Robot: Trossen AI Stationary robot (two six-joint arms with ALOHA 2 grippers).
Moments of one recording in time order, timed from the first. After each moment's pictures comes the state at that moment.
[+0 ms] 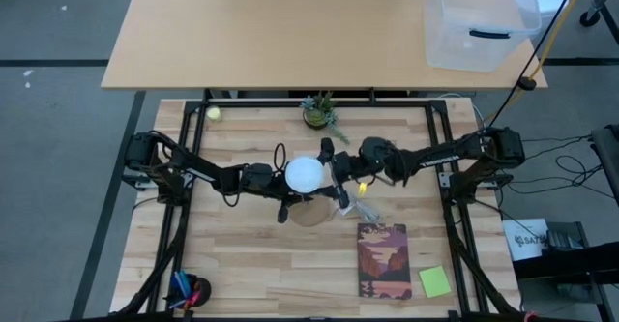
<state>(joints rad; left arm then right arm) -0.02 1.69 0.57 0.82 0.15 -0.03 -0.07 1.57 0.80 0.76 -0.38 0.00</state>
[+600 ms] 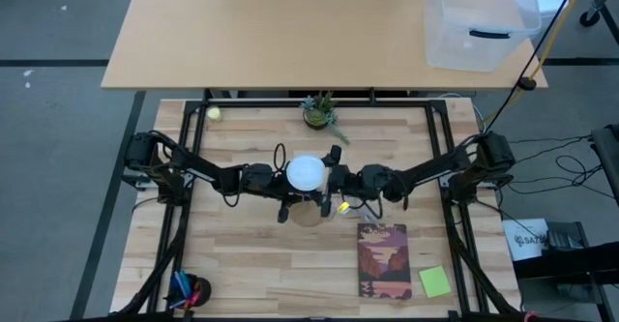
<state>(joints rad) -0.02 1.69 0.56 0.82 0.14 -0.03 0.13 1.66 0.80 0.93 0.29 -0.04</state>
